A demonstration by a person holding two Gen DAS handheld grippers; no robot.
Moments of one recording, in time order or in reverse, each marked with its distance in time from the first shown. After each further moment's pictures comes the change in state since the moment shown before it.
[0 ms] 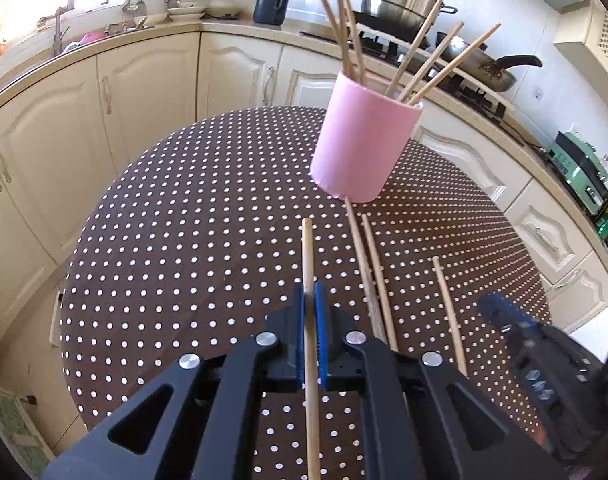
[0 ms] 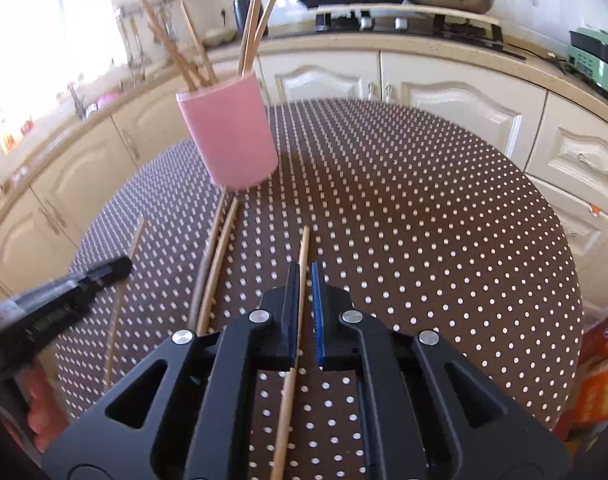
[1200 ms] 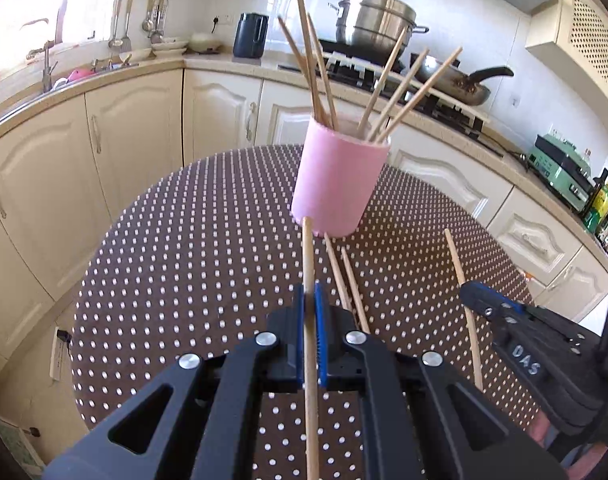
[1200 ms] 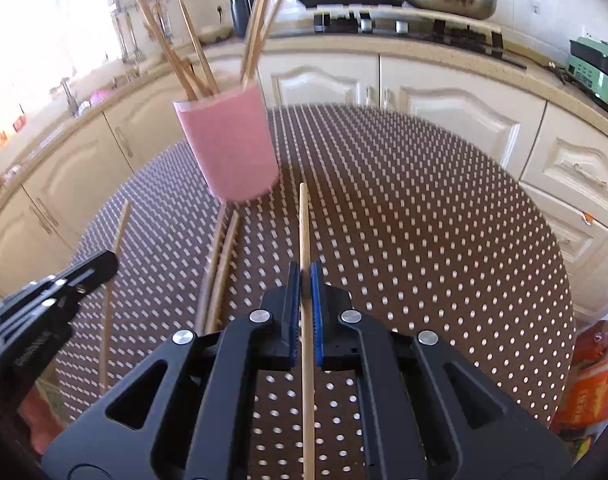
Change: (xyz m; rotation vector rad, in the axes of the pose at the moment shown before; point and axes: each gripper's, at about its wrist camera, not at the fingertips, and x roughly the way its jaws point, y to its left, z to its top) left arm -0.024 -0.005 0.008 0.067 -0.124 -0.020; right arm -0.013 0.014 0.024 0.005 -0.078 -0.007
